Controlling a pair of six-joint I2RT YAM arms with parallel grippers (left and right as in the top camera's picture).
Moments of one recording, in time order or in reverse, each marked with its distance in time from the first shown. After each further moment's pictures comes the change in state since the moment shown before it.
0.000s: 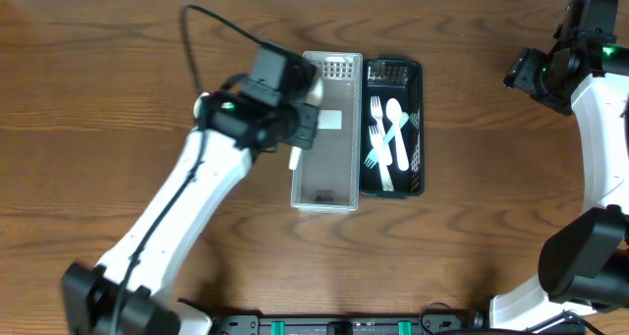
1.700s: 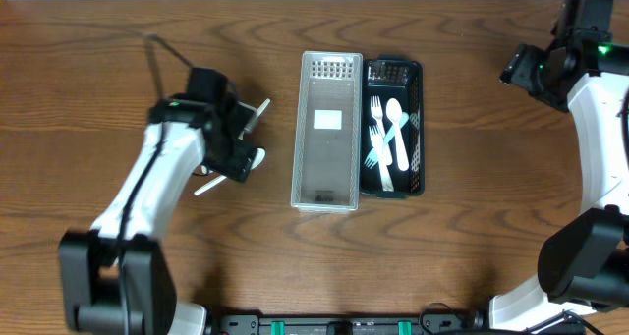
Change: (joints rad) left arm 0.346 0.058 -0.246 -0.093 -0.032 0.481; right arm 0.011 0.000 0.003 0.016 0.007 0.023
